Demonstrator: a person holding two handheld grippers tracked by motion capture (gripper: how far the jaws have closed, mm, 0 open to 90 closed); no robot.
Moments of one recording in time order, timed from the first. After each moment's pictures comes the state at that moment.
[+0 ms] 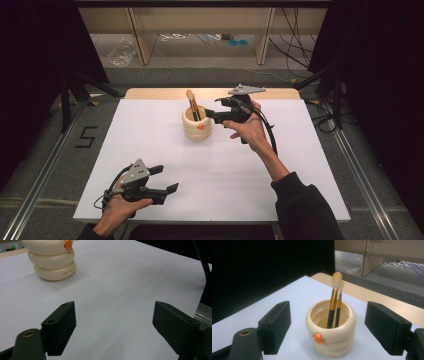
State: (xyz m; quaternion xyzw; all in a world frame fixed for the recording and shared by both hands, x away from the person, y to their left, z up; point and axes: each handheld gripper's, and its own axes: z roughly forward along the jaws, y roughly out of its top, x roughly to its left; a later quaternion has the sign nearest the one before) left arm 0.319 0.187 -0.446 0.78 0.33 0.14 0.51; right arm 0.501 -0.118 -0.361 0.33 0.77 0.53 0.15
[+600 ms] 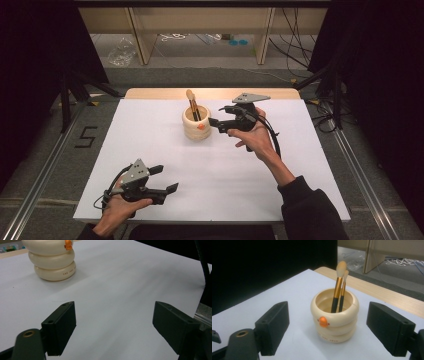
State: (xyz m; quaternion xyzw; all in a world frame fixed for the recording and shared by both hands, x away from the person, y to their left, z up) left arm 0.319 0.187 -0.445 0.78 0.33 0.15 0.51; right arm 0.479 -0.130 -0.367 0.32 0.78 0.52 0.14
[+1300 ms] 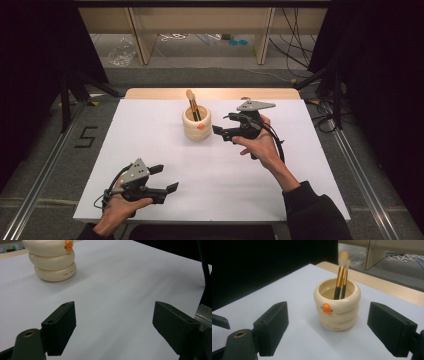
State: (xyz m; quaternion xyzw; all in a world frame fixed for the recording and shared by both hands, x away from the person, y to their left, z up) left arm 0.319 0.186 -0.444 0.78 0.33 0.14 0.51; right arm 0.461 -0.141 -0.375 0.33 0.78 0.52 0.13
